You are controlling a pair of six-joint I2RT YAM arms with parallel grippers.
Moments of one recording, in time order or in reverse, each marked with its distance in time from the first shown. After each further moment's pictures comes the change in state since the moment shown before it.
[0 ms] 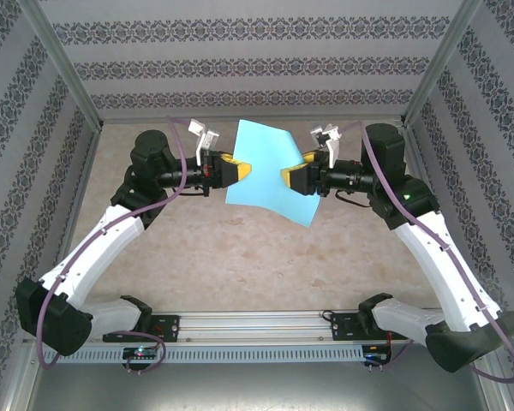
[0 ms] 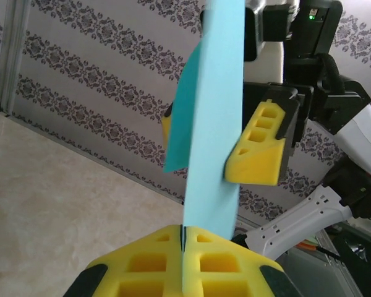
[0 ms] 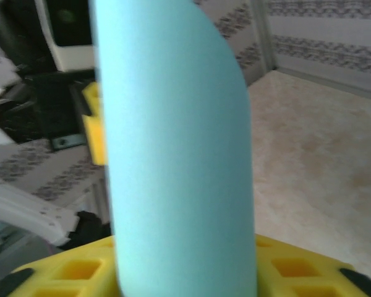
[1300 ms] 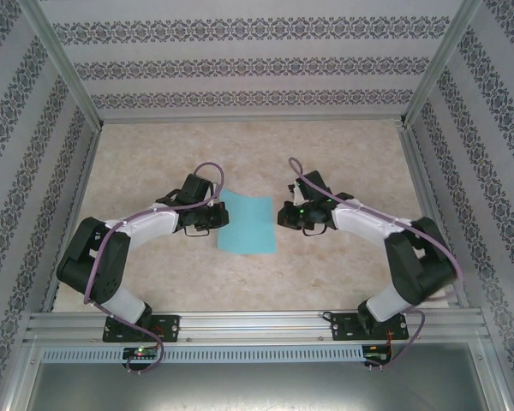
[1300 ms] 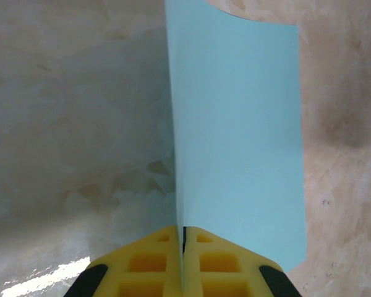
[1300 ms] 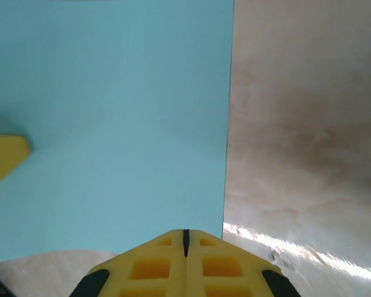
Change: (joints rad) left arm 0.000 0.353 -0.287 -0.335 -0.644 -0.151; right arm 0.111 0.478 -0.435 0.246 0.387 0.453
